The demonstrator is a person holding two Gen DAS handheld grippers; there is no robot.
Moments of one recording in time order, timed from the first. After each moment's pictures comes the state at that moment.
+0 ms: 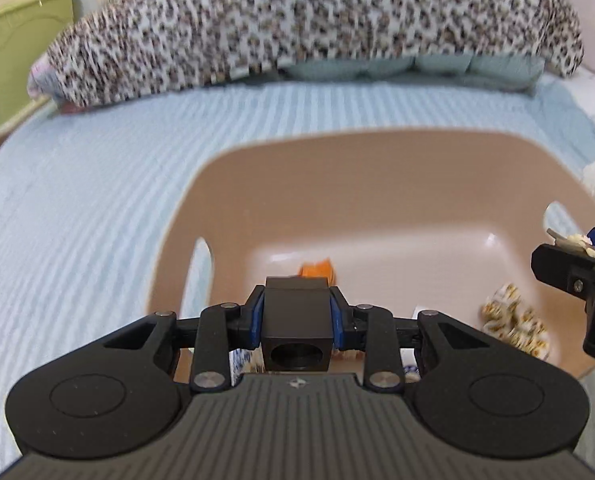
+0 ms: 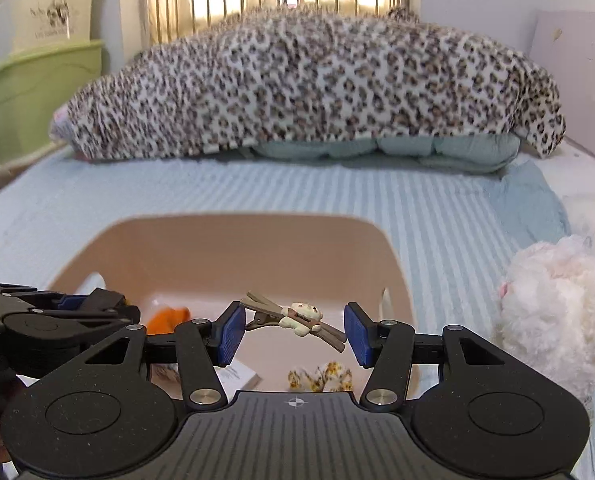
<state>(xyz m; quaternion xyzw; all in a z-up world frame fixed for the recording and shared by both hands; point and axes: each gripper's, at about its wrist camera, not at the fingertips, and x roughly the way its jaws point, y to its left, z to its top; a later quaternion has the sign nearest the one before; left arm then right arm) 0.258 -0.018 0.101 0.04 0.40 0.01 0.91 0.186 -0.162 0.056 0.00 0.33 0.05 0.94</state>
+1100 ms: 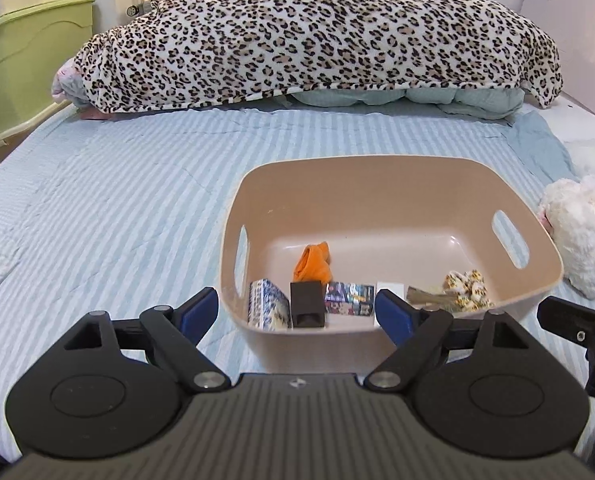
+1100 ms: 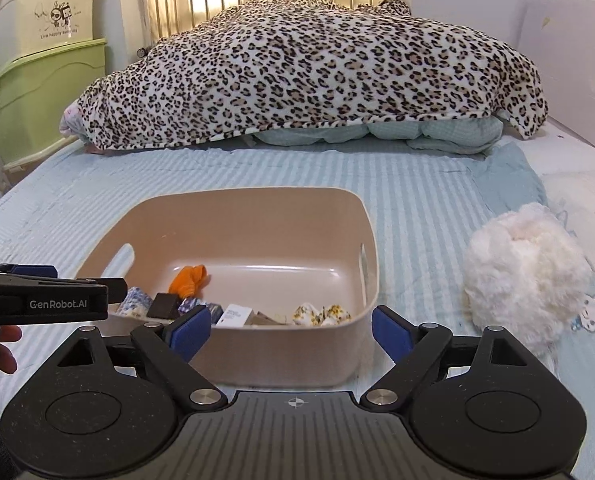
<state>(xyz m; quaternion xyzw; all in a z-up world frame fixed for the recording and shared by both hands) 0.164 0.003 0.159 0.02 0.37 0.00 0.93 0.098 -0.182 0.101 0.02 0.34 0.06 0.94</state>
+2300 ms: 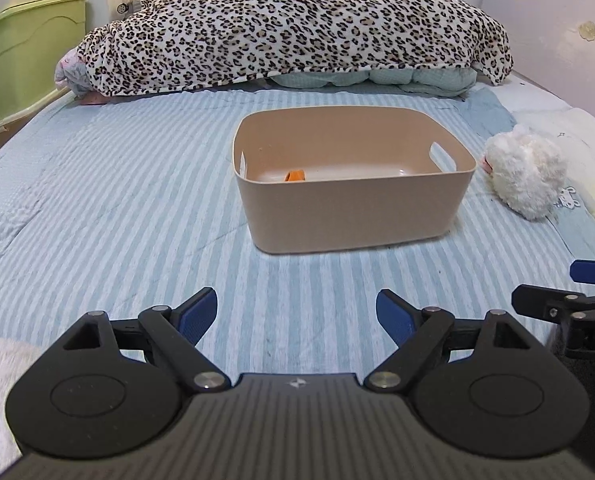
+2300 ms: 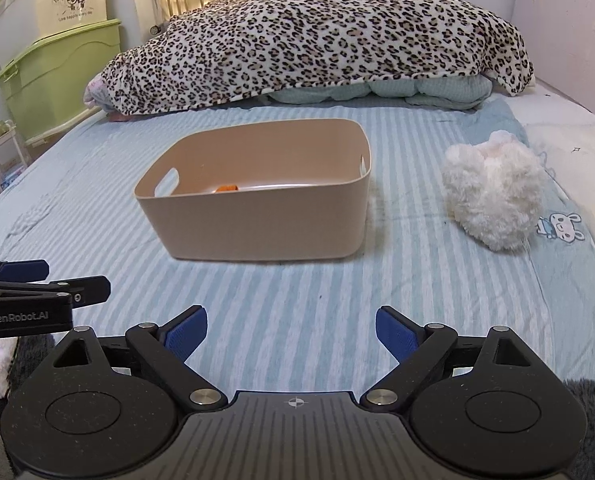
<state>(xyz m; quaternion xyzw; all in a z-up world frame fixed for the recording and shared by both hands) 0.018 0.018 0.163 0.02 0.37 -0.04 0.93 -0.028 -0.183 0.098 0.03 0.38 0.07 0.92</state>
